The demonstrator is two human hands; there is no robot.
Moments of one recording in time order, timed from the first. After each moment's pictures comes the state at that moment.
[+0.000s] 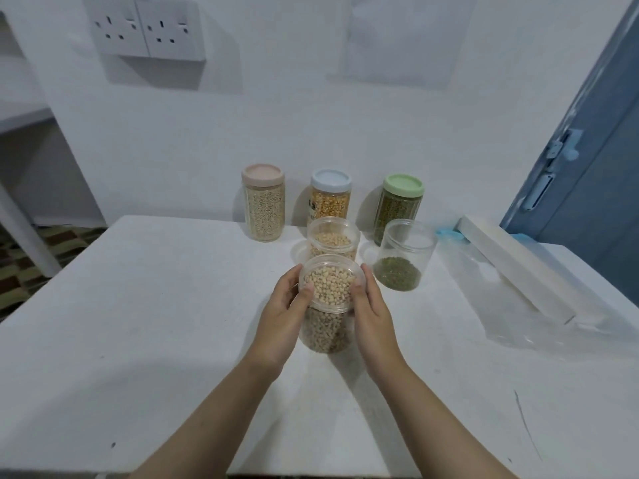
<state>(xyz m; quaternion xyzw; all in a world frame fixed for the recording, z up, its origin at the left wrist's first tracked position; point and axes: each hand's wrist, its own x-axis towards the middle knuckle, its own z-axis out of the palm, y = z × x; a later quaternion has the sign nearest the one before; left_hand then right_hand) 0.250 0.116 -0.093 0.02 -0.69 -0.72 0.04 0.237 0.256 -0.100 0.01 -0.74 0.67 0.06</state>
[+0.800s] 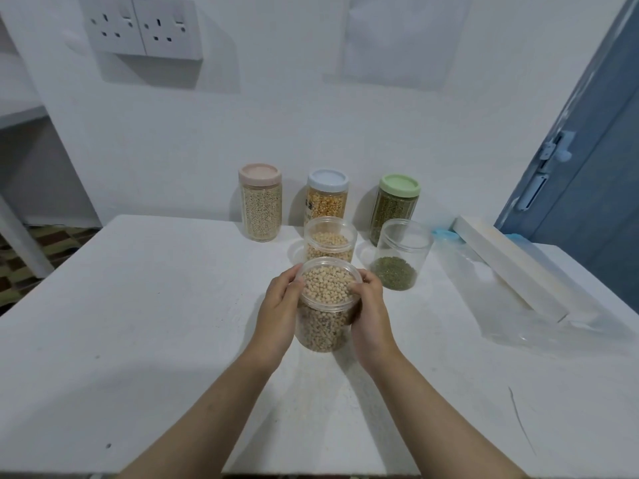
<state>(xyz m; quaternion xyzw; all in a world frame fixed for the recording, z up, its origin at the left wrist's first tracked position) 0.235 0.117 -0.101 0.04 -0.70 -0.71 0.07 0.220 0.251 -0.110 -0.04 -0.59 0.81 0.03</state>
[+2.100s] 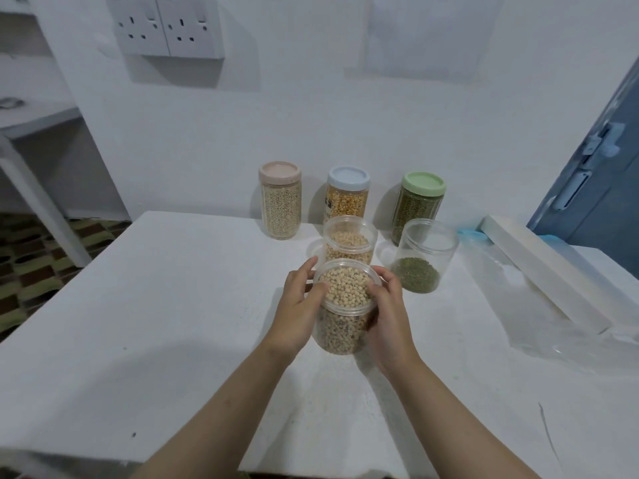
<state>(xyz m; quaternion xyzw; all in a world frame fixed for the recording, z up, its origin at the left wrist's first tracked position) 0.229 0.113 -0.097 0.02 -0.73 -0.68 0.05 0.208 0.256 -0.125 0.01 -0.56 0.83 0.02</state>
